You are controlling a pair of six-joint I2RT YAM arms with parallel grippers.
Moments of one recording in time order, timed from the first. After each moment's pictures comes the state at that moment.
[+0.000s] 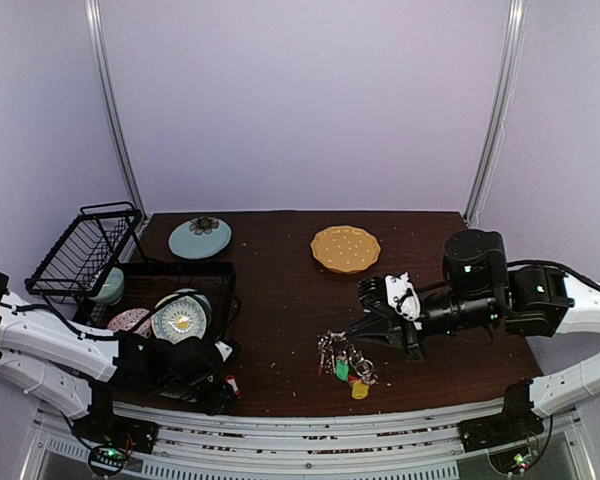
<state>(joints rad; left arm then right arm) -1.24 1.24 0.45 -0.28 -0.15 -0.66 1.17 1.02 0.92 -0.34 -0.24 -0.32</state>
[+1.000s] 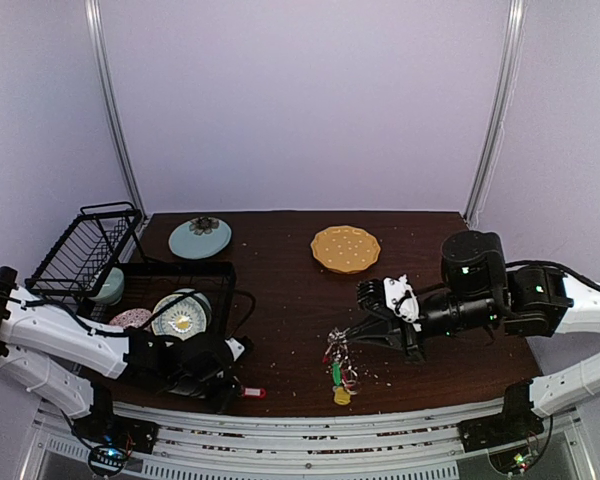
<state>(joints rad) -1.24 1.31 0.51 -0.24 -0.18 -0.53 1.17 1.02 0.92 -0.36 -0.24 -0.32</state>
